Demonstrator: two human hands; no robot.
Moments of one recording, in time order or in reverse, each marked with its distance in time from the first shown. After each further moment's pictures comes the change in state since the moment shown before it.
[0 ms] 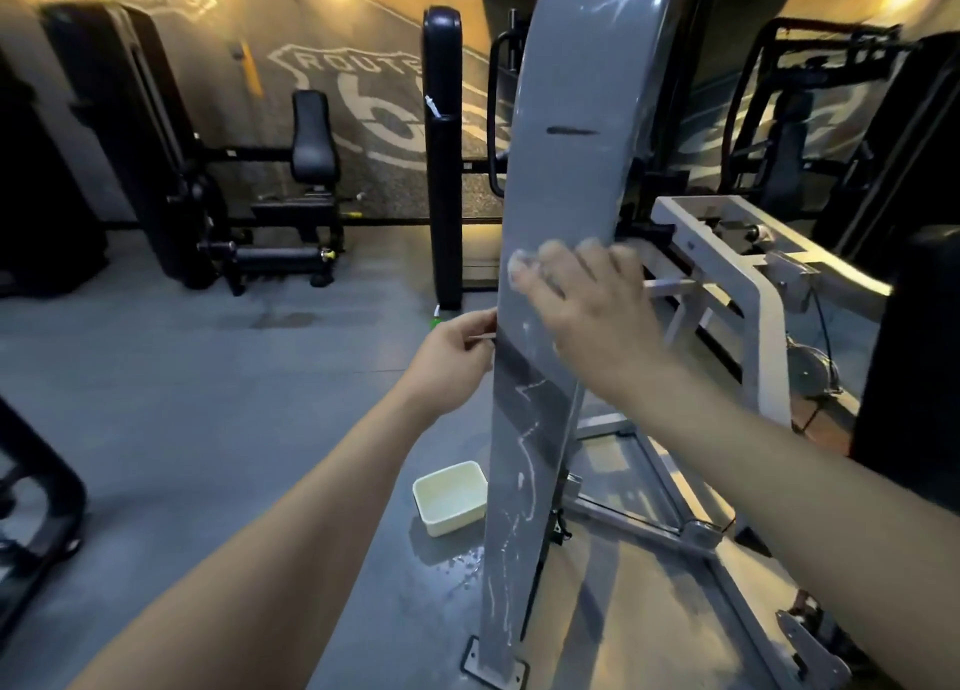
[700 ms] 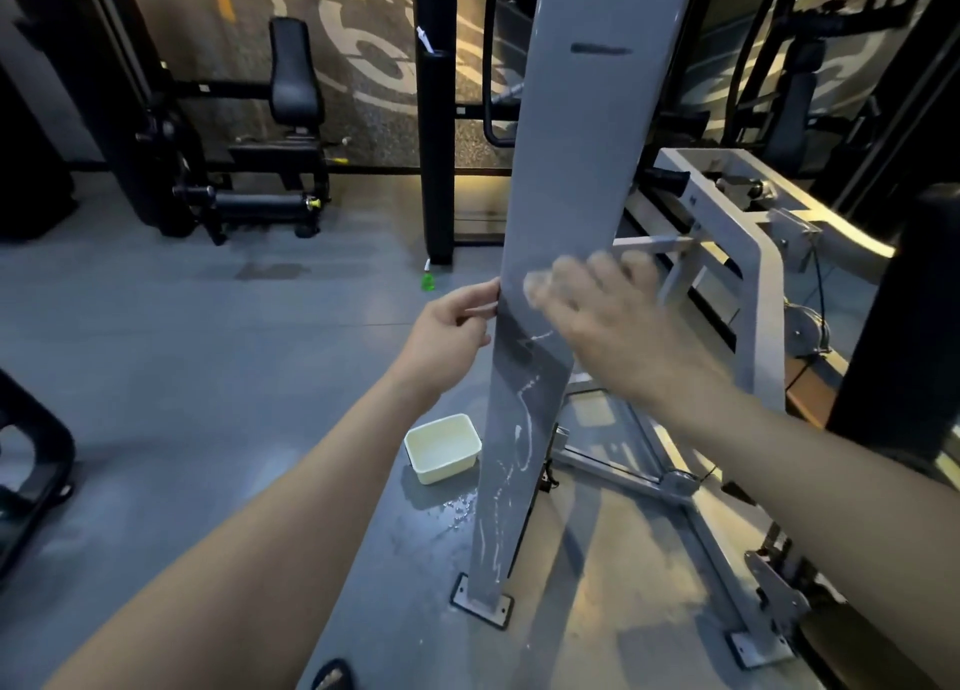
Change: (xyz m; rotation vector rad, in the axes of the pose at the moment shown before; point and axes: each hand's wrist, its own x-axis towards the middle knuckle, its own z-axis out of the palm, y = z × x) left_hand -0.011 -0.036 0.004 -0.097 0.055 -0.080; right_hand -0.047 -0.011 0.000 -0.030 -0.140 -0.098
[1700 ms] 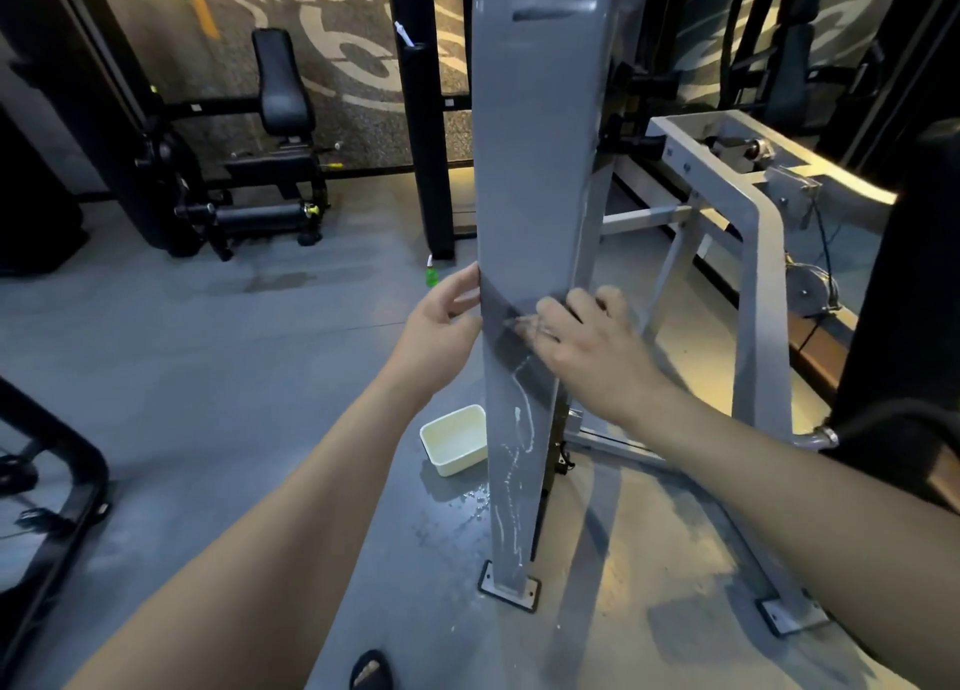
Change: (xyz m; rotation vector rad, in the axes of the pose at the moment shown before) left_hand -0.018 0.010 0.012 0.081 -0.012 0.035; right_hand -0.054 -0.029 0.017 0.058 -0.099 0.016
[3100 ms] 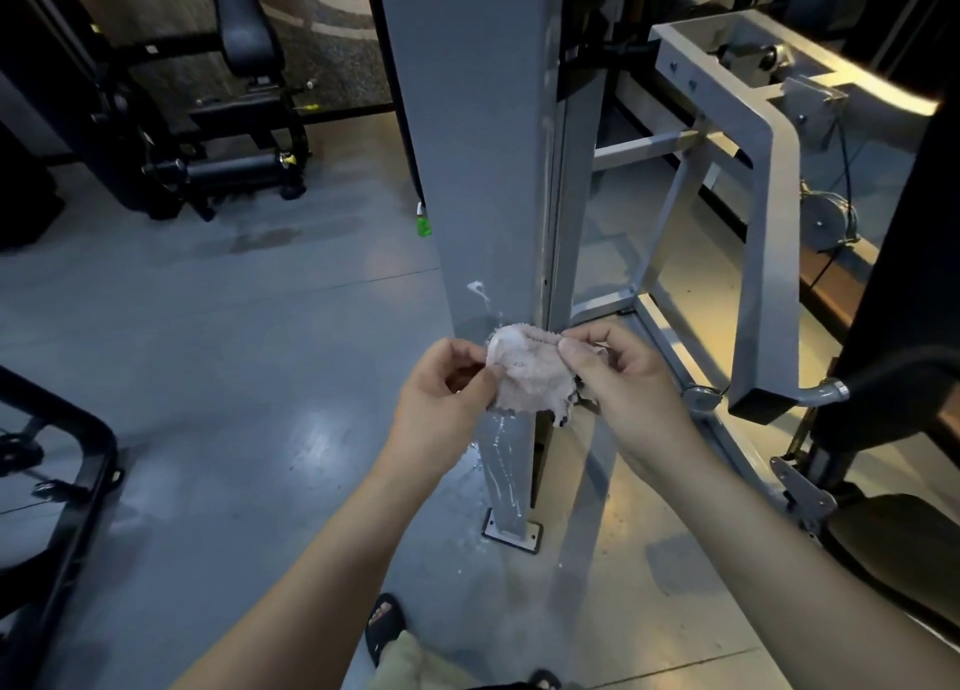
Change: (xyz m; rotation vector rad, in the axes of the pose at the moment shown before) left_hand -0.056 -0.046 0.055 -0.124 0.091 -0.266; right_hand -0.062 -0.019 -0.024 1.652 -0.210 1.417
